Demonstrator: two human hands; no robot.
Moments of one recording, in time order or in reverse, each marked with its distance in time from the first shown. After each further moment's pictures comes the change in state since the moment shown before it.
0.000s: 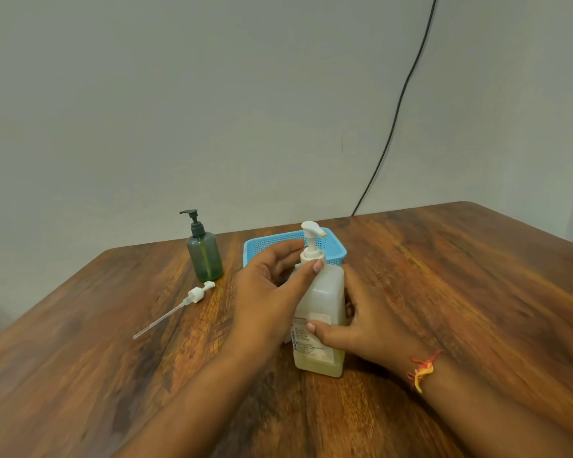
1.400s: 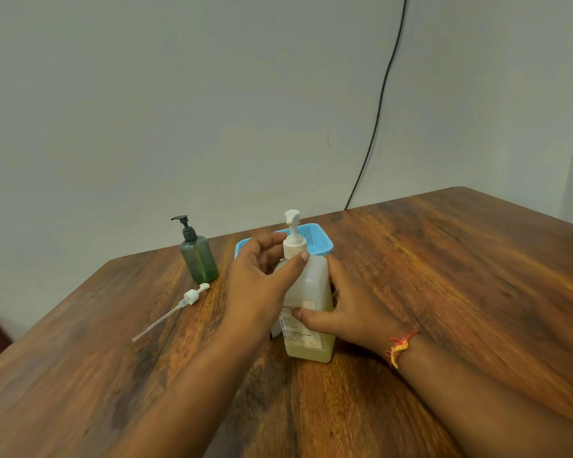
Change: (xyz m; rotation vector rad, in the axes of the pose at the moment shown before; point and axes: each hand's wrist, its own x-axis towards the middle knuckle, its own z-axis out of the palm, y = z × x) left_hand -0.004 0.011 0.018 0.122 0.032 -0.034; right_hand 0.001 0.005 -0.007 0.041 -0.022 0.015
